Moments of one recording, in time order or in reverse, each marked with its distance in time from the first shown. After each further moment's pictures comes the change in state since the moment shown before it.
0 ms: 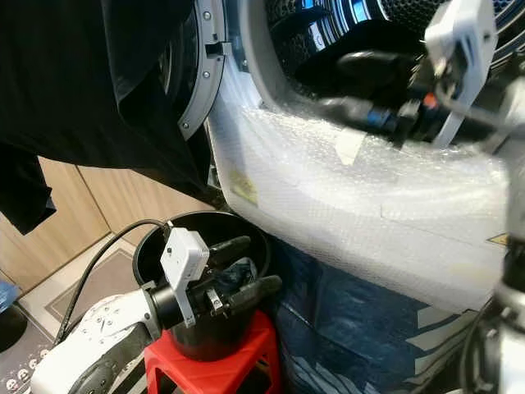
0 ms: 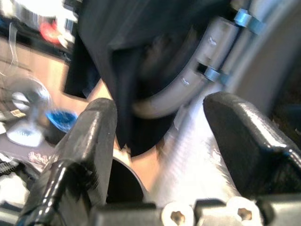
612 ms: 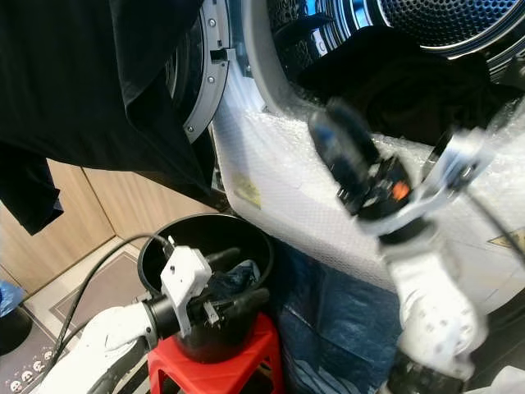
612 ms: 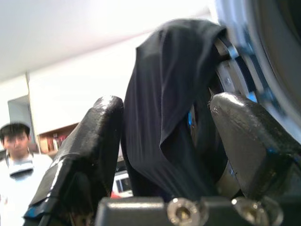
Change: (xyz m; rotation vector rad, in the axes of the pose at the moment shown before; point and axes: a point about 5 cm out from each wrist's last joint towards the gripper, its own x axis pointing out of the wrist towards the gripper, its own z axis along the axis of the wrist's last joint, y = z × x) left arm -0.009 0.007 -0.033 0.132 0.106 0.071; right arm 0.018 0.075 -0.080 0.641 -0.618 -0.189
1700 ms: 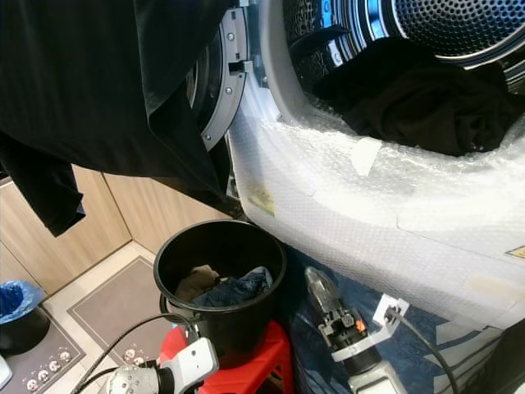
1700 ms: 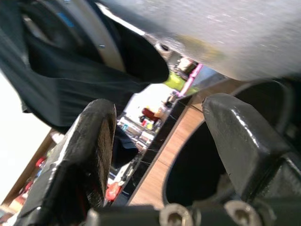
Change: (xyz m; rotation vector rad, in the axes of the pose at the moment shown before) left arm -0.028 -0.027 -0.156 0.058 0.563 -0.244; right arm -0.159 -0.022 -0.132 0.449 0.080 -0.597
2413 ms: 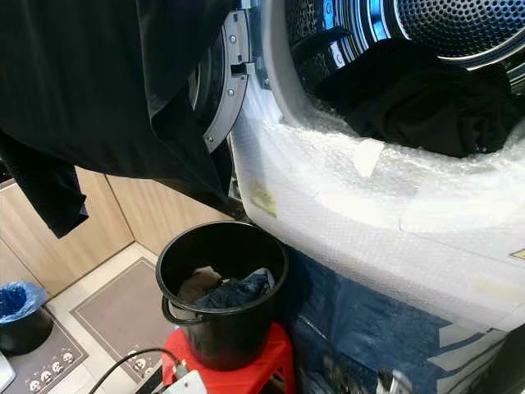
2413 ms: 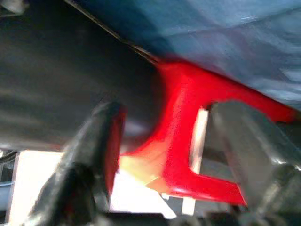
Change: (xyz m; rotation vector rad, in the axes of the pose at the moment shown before) left arm 0.008 -0.020 -0.073 -0.166 0.338 0.206; right arm -0.112 -0.094 -0.051 -0.010 0.251 -0.823
